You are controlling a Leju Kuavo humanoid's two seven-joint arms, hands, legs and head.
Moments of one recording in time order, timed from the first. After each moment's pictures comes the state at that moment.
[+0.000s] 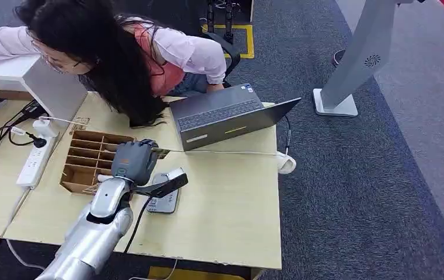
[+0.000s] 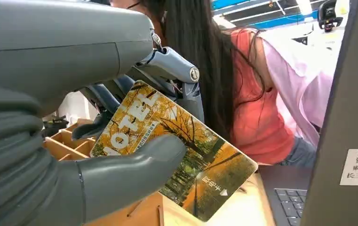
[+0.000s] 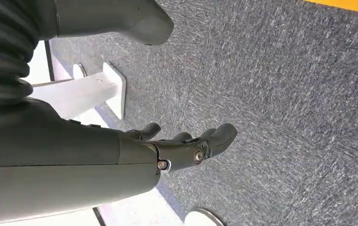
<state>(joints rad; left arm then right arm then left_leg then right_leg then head) -0.59 -0.09 -0.54 -0.81 -1.23 0.37 0.02 -0.09 0.15 -0.94 -0.20 1.33 -0.22 0.19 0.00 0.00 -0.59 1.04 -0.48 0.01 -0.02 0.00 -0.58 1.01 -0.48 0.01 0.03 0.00</state>
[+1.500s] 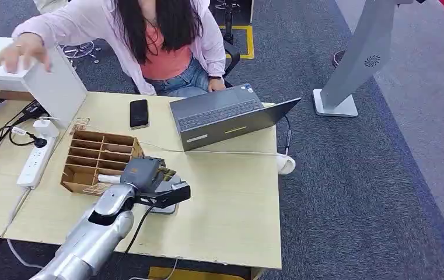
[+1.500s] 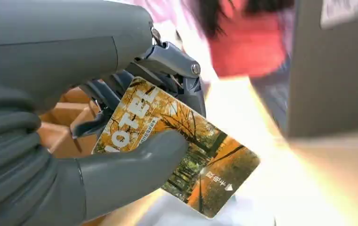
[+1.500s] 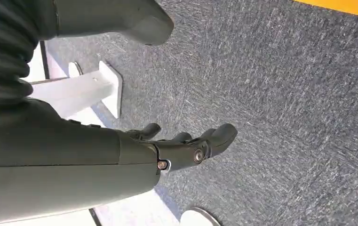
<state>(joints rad) -0.62 -0.06 -0.66 -0.73 -1.12 0.20 0.04 -0.09 0.15 -0.94 -0.20 1.34 -0.21 0.17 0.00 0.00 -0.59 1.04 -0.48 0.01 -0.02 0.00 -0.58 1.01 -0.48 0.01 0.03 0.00</state>
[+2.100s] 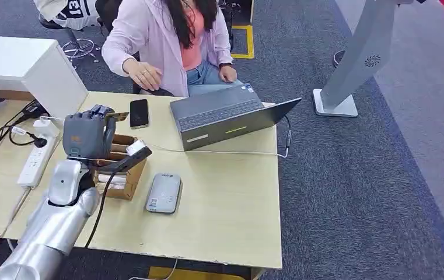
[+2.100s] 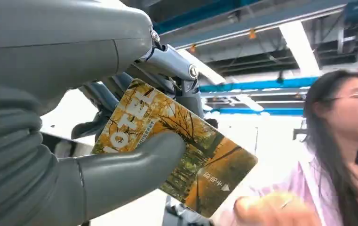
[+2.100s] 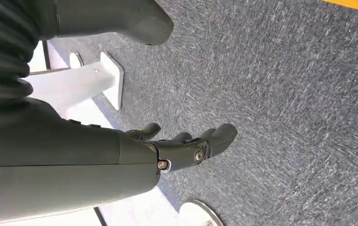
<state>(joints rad) -0.68 0.06 -0.48 -0.89 -1.18 0.61 0.01 -0.09 0.15 -0.94 -0.19 1.39 -0.21 0.17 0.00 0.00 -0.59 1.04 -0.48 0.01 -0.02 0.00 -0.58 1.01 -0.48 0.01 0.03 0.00</state>
